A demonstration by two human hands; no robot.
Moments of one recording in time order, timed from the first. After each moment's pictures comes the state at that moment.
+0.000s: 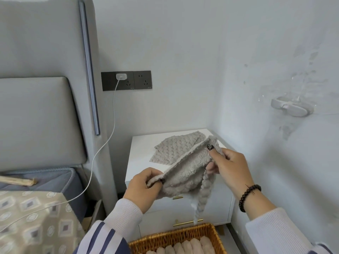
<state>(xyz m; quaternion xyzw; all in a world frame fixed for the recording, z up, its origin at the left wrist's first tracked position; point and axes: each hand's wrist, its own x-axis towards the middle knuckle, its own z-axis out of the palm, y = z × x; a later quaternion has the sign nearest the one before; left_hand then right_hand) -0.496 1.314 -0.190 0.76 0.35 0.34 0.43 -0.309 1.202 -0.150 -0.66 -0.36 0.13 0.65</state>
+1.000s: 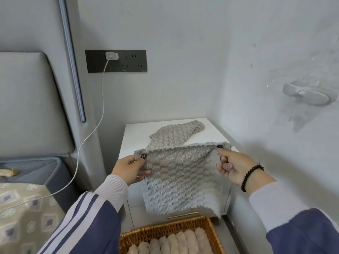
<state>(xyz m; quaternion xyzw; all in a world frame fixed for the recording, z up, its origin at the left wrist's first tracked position) -0.465 1.385 -0.213 0.57 0.46 0.33 0.59 -0.240 1.229 -0.186 -0.60 -0.09 0.40 0.69</state>
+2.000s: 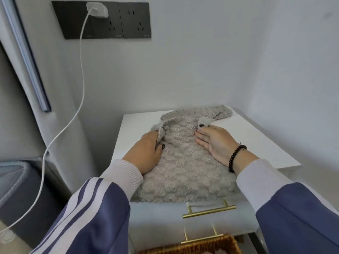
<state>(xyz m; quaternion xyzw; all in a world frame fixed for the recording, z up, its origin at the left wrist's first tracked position) -0.386 1.519 -0.259 0.91 0.34 0.18 0.15 -0.205 1.416 -0.243 -0.57 -0.25 0.41 0.67</state>
